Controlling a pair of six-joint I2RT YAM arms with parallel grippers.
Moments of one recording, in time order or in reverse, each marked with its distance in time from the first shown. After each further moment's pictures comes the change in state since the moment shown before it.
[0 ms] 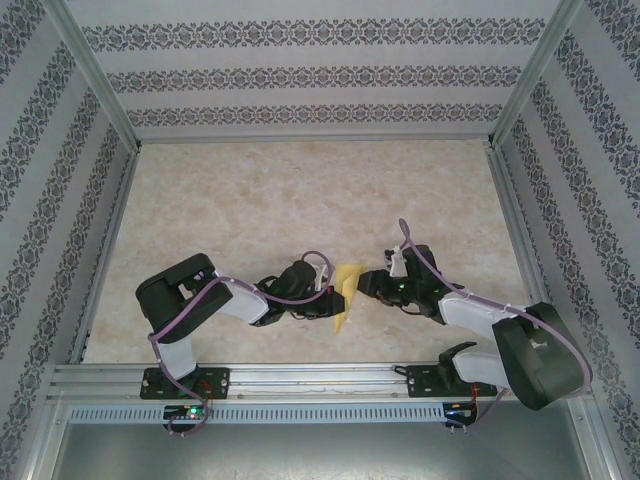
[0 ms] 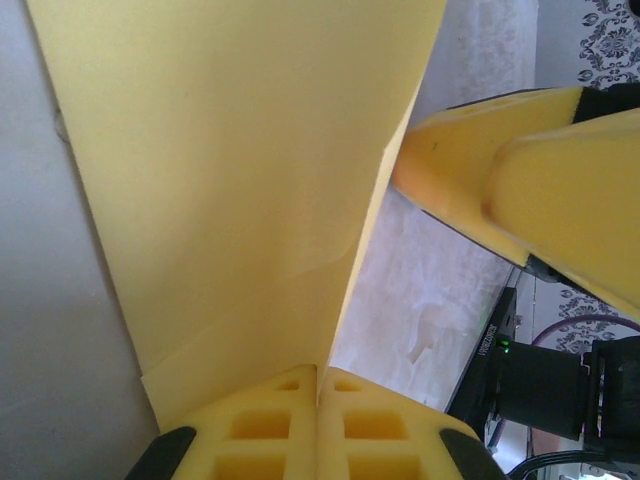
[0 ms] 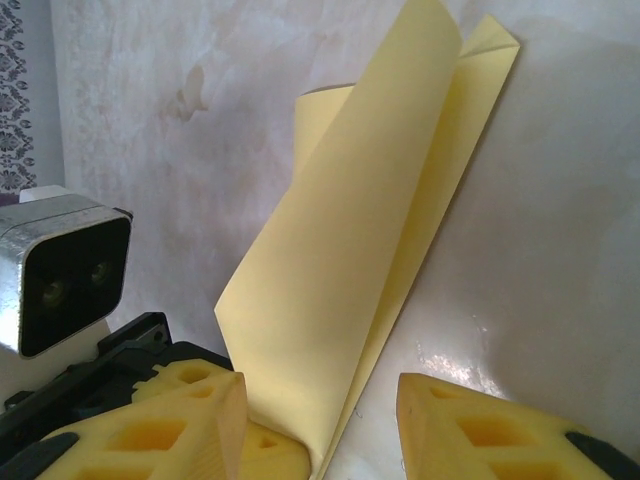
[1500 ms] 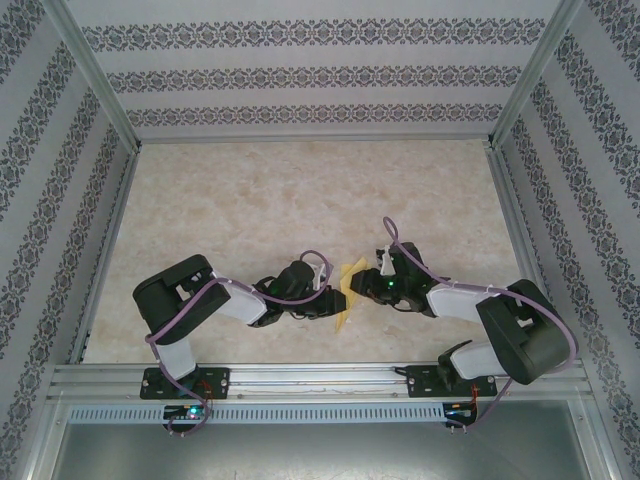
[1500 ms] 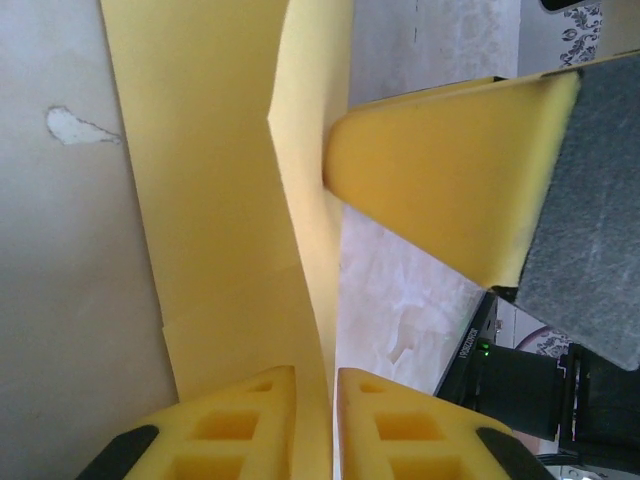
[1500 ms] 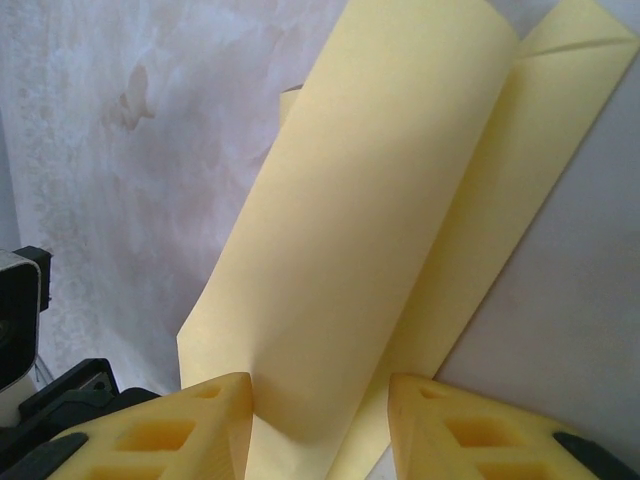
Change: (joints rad) left arm 0.000 -0.014 -0.016 0.026 -0.003 -0.036; right arm 0.077 0.146 0.063 0.027 0.089 0.033
